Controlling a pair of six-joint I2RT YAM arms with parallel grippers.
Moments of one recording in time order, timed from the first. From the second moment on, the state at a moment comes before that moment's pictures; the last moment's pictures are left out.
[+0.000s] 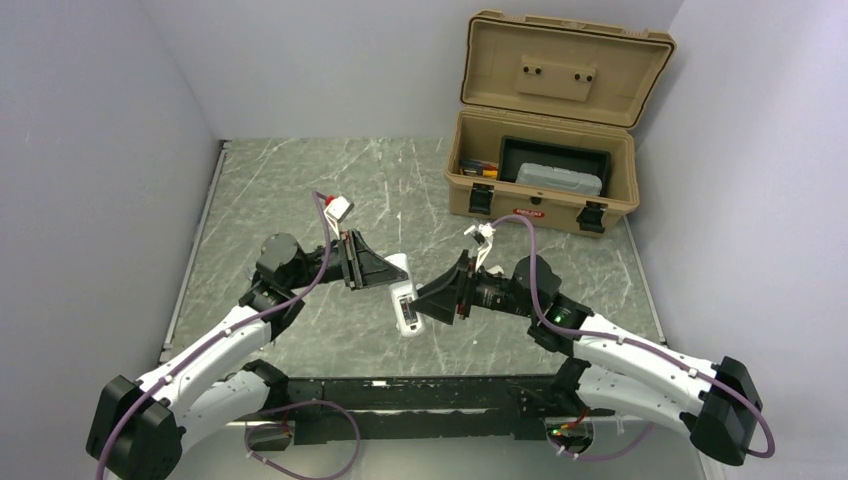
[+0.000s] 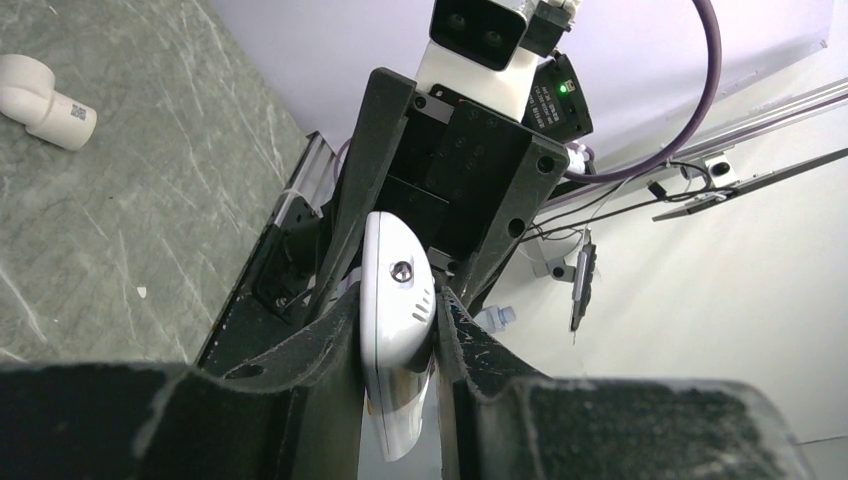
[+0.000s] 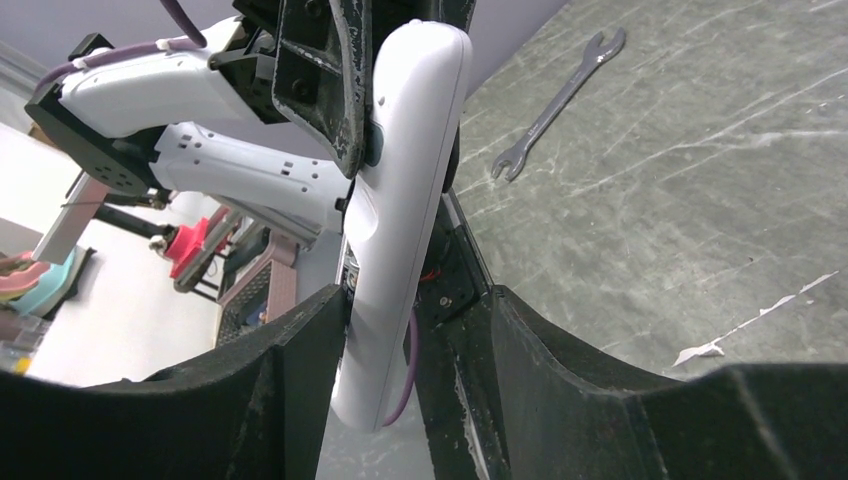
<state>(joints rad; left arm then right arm) -0.53 0.93 0.53 0.55 0.85 -1.19 0.90 0.87 0.52 0.35 -0.43 0.72</state>
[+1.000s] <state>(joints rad) -0.53 0.91 0.53 0.50 0.83 -1.14 0.90 0.90 0.58 0.27 -0.44 0.65</state>
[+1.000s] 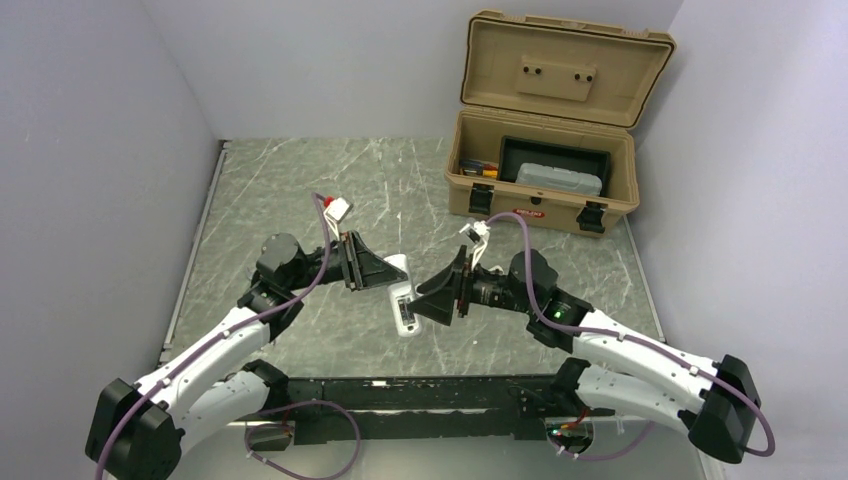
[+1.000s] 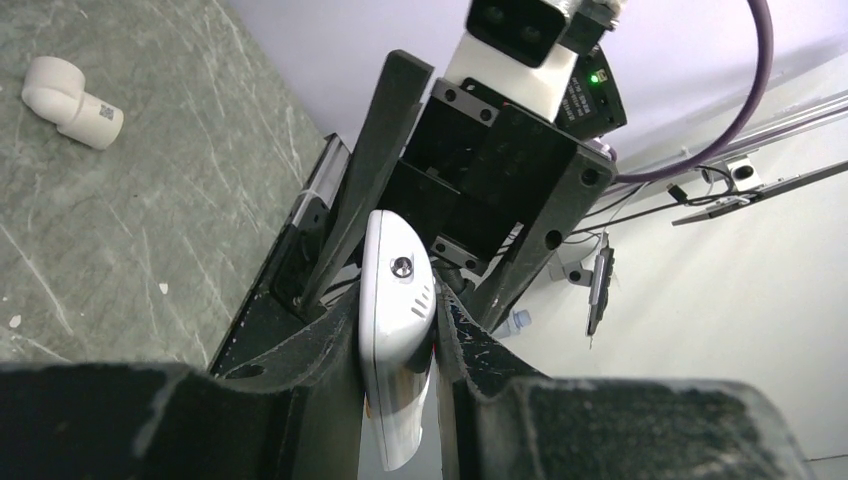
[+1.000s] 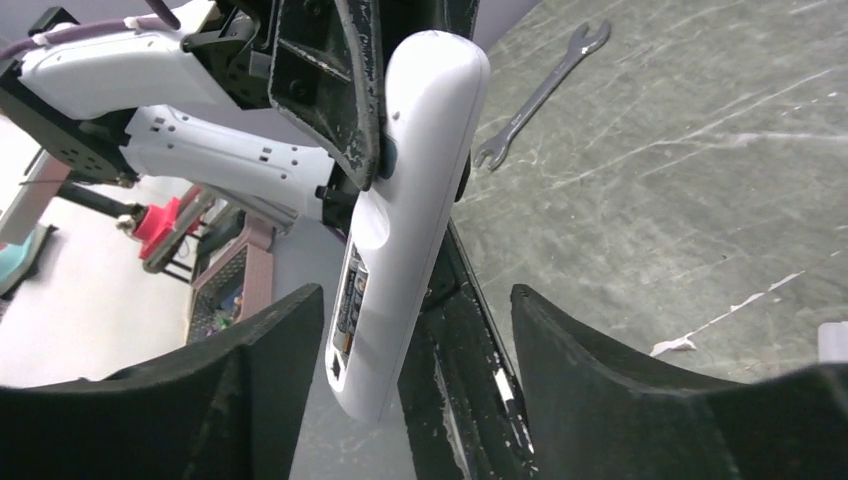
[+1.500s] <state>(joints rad) -0.41 0.91 0.45 0.37 0.82 -1.04 0.84 0.76 0.62 -0.03 -0.12 0.51</state>
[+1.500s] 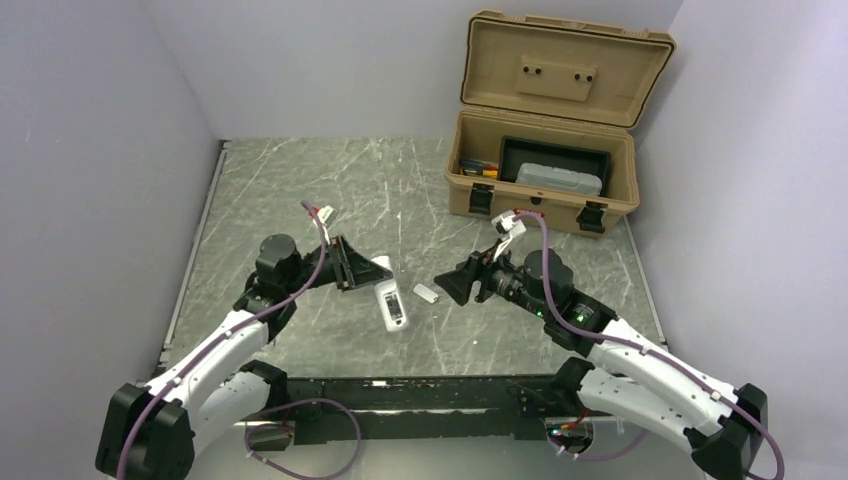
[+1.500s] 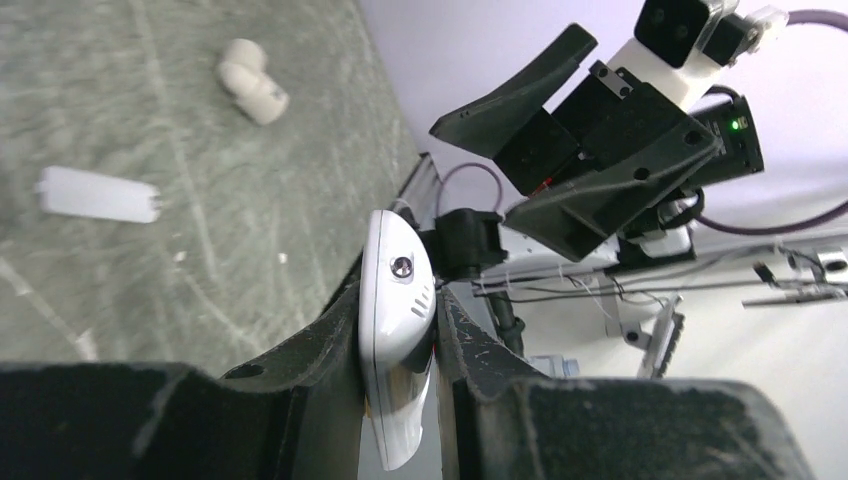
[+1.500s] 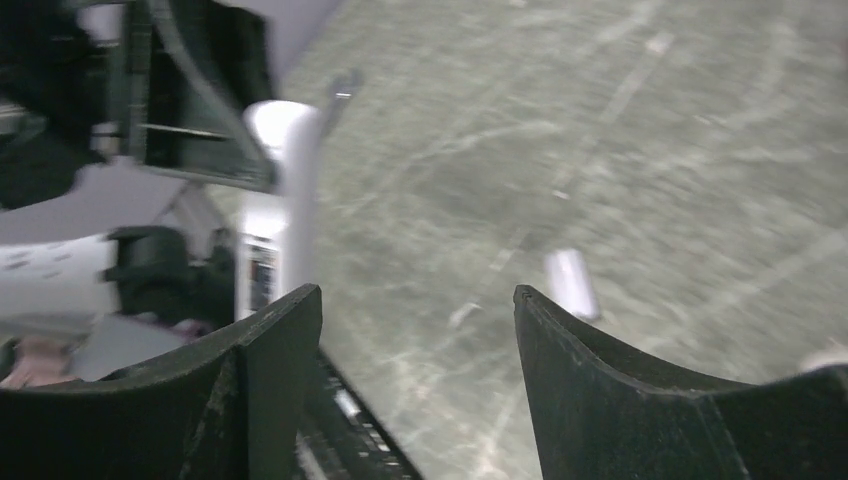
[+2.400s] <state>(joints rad) -0.08 0.88 0.40 0.16 0.98 -0.86 0.80 1.42 0.62 0.07 -0.23 -0.08</state>
